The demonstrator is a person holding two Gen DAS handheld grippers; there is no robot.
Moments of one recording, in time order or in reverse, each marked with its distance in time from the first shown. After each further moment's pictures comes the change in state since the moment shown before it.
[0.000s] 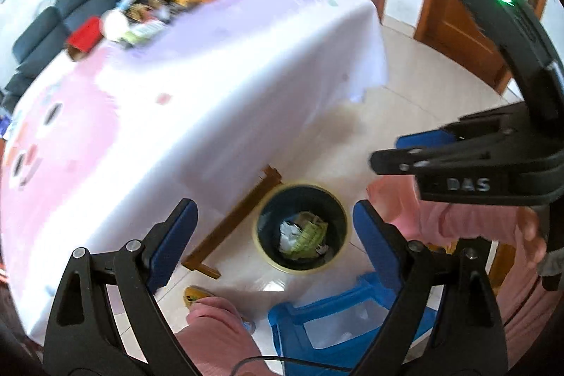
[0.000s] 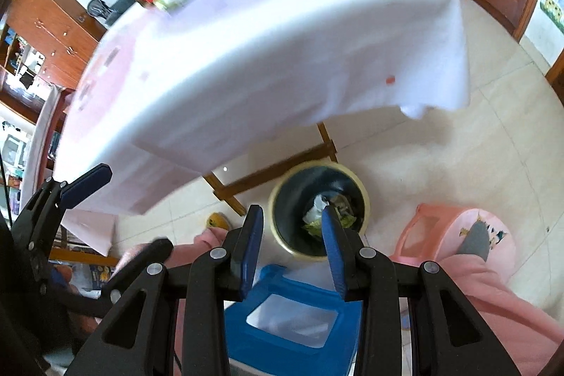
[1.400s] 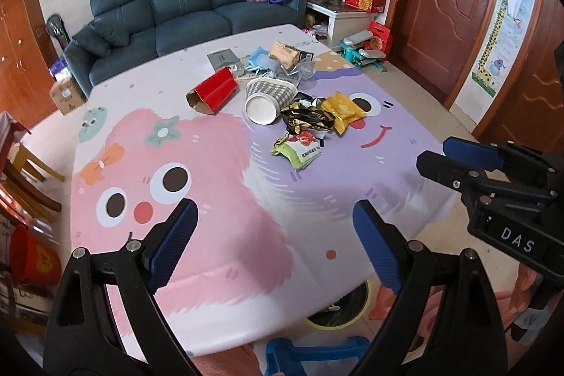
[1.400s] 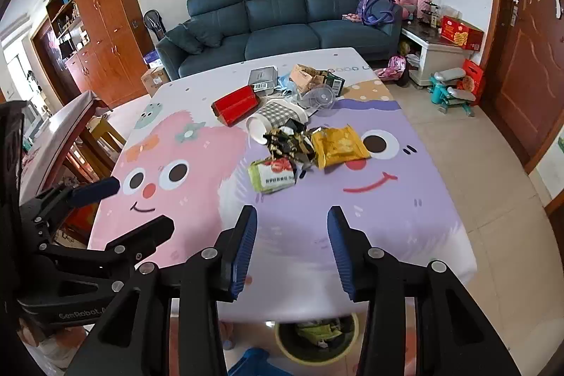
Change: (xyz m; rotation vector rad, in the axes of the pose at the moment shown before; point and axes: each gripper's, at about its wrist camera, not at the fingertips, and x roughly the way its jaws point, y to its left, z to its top) left arm -0.077 0.178 0.138 -0.359 -0.083 0.139; right arm -0.098 0.139 0.193 -0.287 -0.293 0.002
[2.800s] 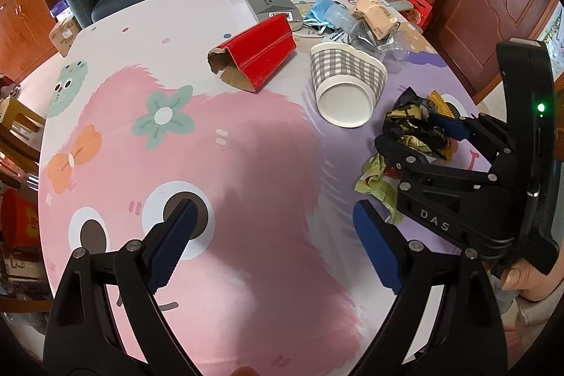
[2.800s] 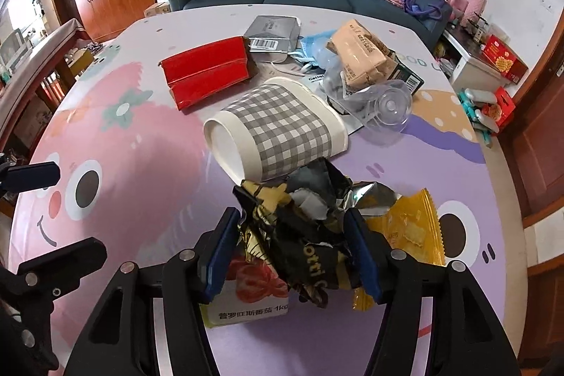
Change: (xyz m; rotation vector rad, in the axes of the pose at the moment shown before) left arm 0.162 0.081 0.057 -0.137 0.223 0.031; right arm 0.256 0.025 0.086 -0.268 0.167 -0.034
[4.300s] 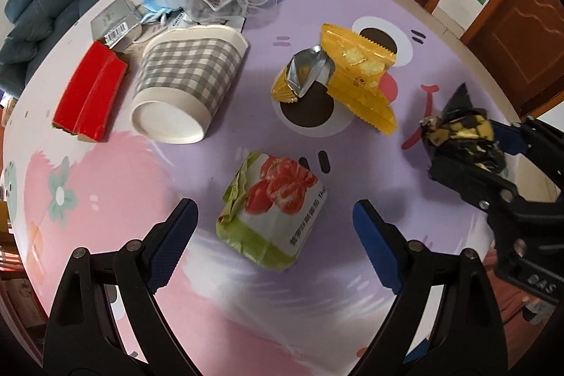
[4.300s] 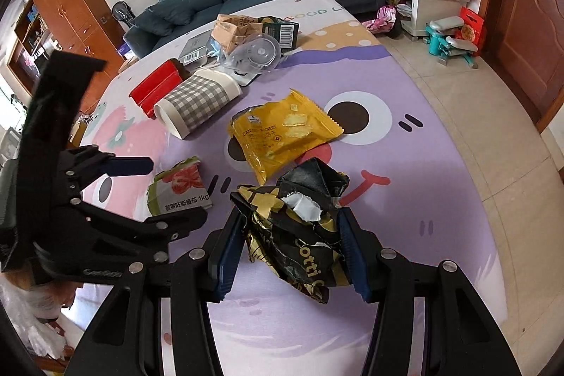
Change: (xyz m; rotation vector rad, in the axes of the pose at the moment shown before) left arm 0.058 -0.127 0.018 0.398 0.157 -0.058; right arm -0.087 -0.098 -0.109 0.376 -0.002 0.071
